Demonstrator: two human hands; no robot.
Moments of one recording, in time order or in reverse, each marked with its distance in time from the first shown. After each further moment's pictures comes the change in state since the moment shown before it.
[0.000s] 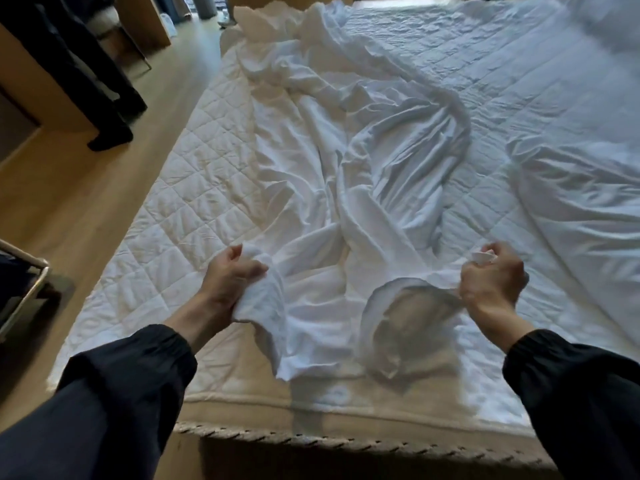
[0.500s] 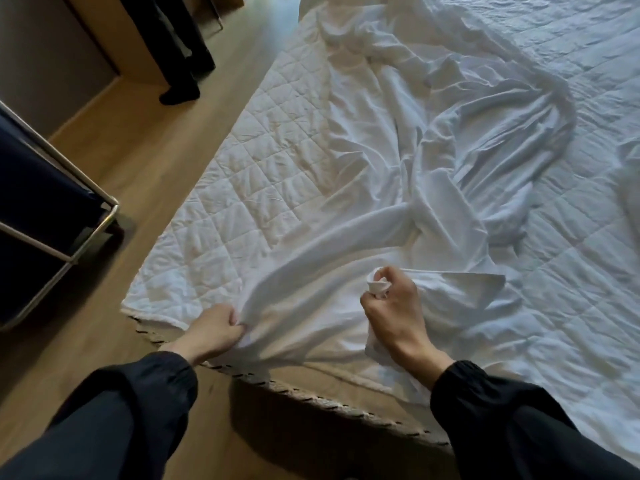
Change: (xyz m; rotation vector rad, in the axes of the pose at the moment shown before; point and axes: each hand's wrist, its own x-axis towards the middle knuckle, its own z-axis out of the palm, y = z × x) left_hand -0.038 -0.115 -0.162 1.178 0.057 -0.231; right_hand -0.180 -0.066 0.073 0.242 -0.706 -0.309
